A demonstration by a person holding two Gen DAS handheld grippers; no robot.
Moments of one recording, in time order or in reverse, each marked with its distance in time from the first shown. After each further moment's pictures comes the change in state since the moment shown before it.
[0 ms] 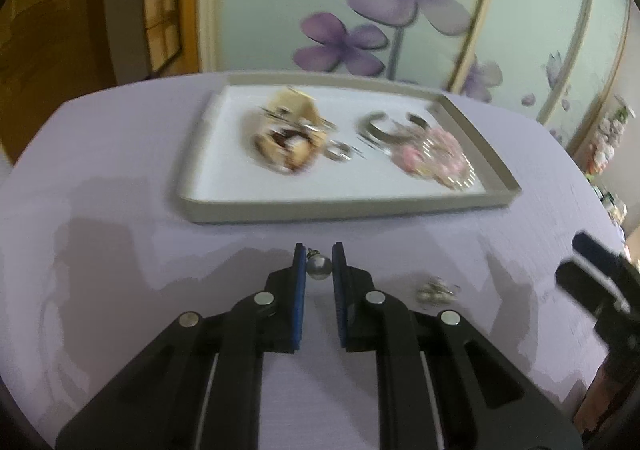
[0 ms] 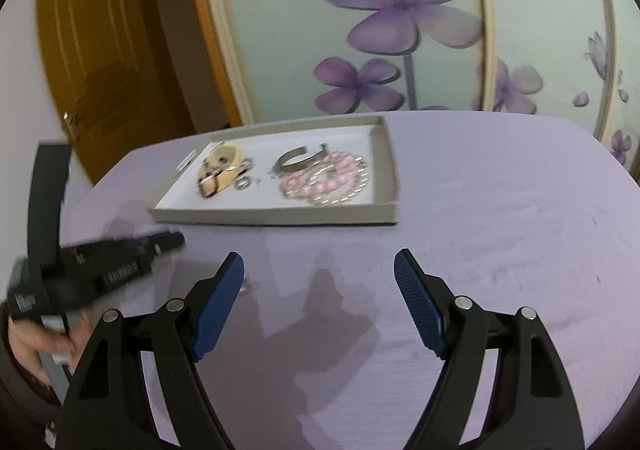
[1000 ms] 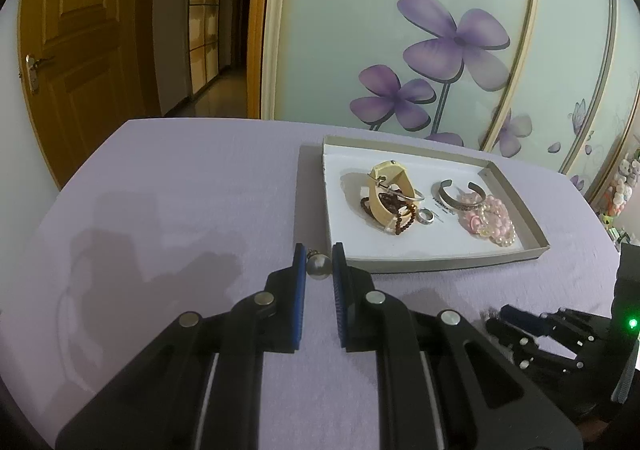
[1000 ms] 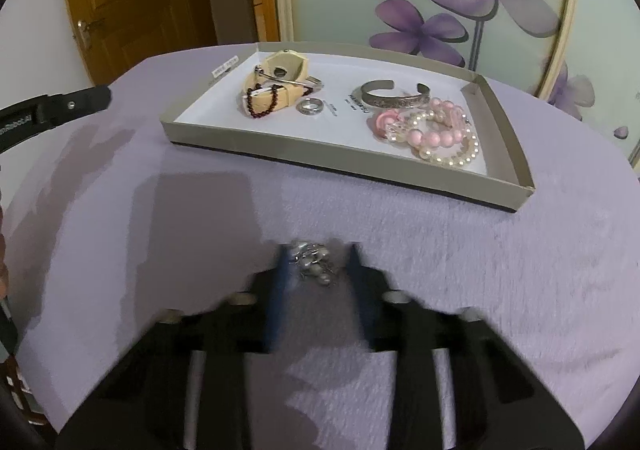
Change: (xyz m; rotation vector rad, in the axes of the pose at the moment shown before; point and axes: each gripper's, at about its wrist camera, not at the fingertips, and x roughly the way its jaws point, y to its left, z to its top) left arm -0.049 0.070 0.018 -0.069 -0.123 0.081; right arm 0.068 0.068 -0.010 -0.174 0.220 -0.010
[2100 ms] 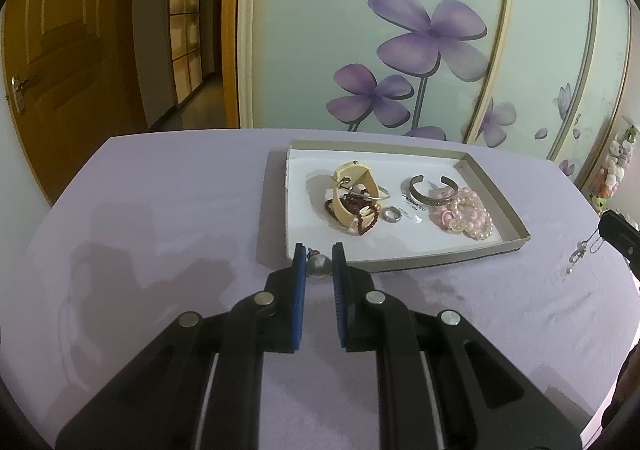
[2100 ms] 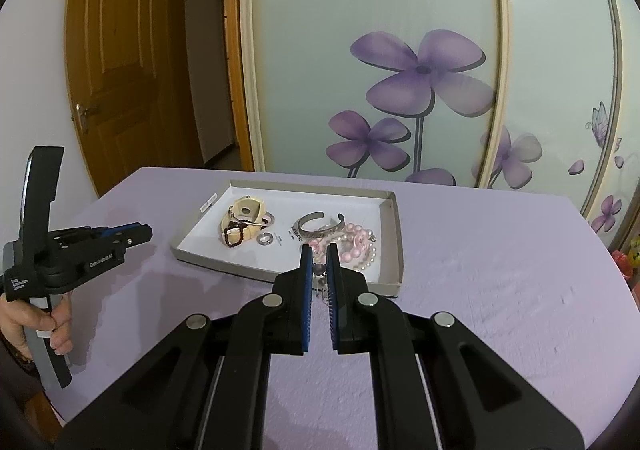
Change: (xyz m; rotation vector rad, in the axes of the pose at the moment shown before) left arm -0.006 -0.033 0.002 0.066 -0.004 -0.029; right arm -0.117 -0.041 0.022 0.067 -0.357 -0.073
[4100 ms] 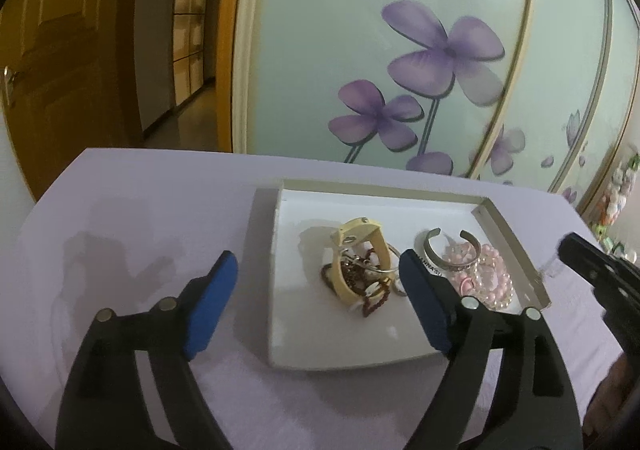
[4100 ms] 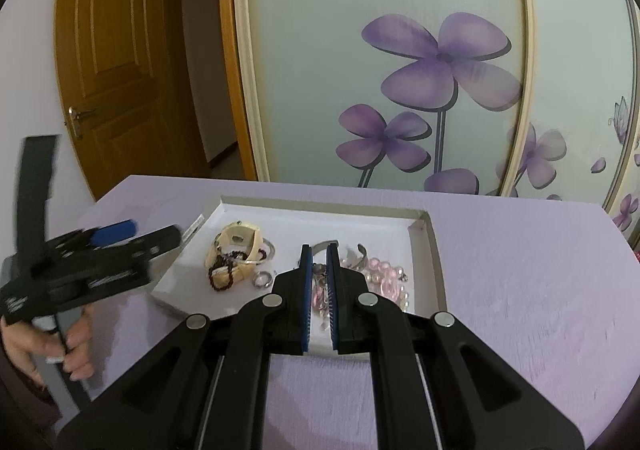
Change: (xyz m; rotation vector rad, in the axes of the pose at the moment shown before) left arm 0.063 0.008 0.044 -0.071 -0.049 -0.023; right arm 0.098 0.007 0.036 0.020 0.031 0.019
